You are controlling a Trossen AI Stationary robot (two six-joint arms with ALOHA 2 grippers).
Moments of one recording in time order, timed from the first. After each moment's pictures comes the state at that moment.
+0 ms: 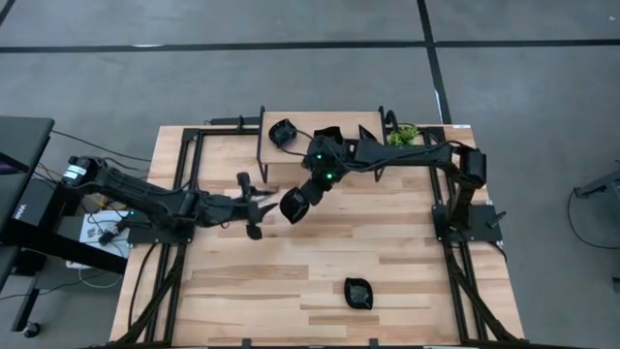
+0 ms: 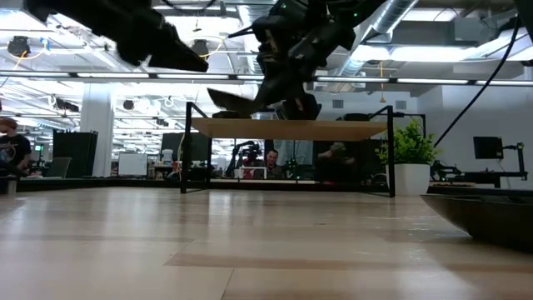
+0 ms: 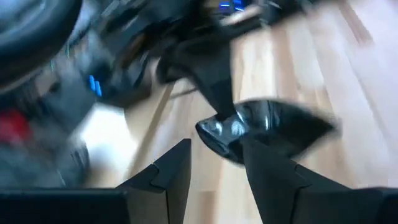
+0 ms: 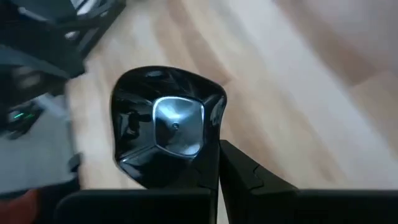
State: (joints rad) left arm -0.26 1.07 0.54 0.16 -0.63 0.39; right arm -0.24 1.80 1.43 -0.48 -0.38 0.52
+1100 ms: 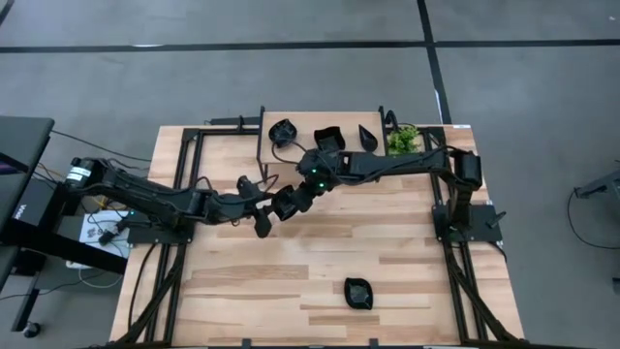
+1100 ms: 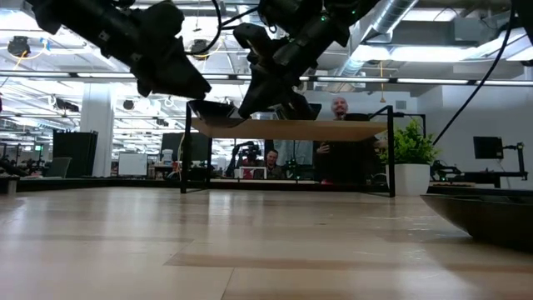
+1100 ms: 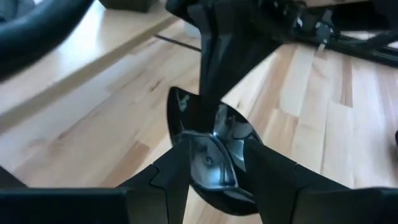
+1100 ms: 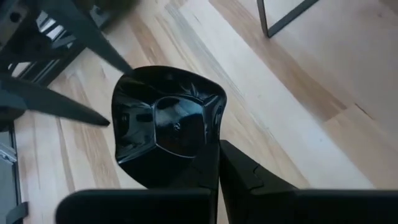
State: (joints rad) left arm -0.20 1.14 0.54 0.11 -0.55 -0.33; right arm -0.15 1.84 1.43 -0.37 -0.11 0.56
